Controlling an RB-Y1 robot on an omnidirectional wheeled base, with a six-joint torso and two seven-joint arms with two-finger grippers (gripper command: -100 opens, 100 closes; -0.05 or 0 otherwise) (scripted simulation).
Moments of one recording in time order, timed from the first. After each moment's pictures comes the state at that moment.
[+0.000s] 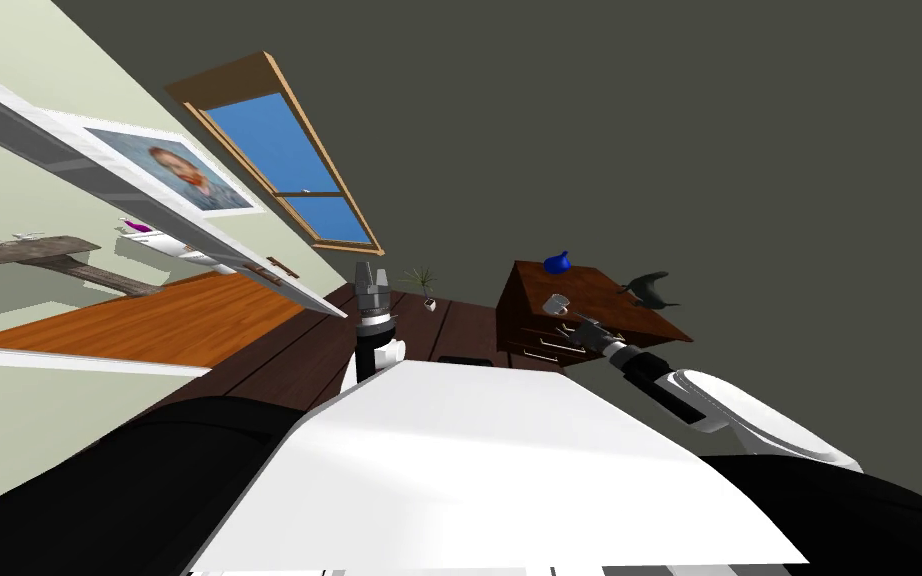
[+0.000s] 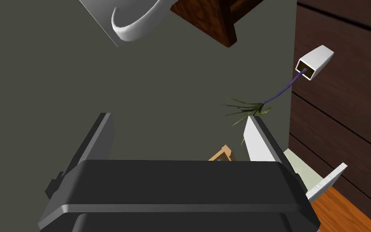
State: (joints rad) left arm 0.53 -0.01 0.06 -2.32 -0.03 -0.54 -0.11; right arm 0.69 -0.97 -0.26 -1.80 0.82 -0.41 0.82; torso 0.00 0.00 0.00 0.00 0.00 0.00
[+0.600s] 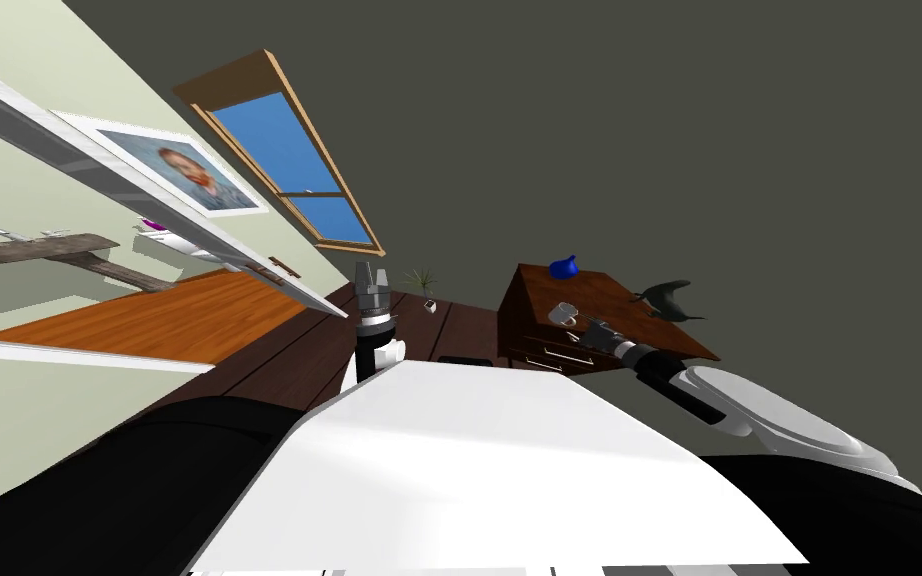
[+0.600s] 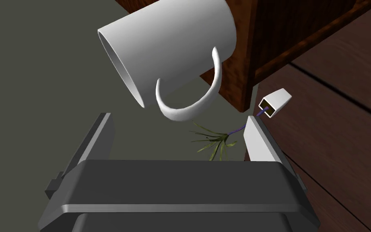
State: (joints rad) left arm 0.53 -0.01 0.06 -2.32 -0.03 -0.54 -0.11; right arm 0.69 -1.07 -0.26 -1.70 0.88 -0.42 0.90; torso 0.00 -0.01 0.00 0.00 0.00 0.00
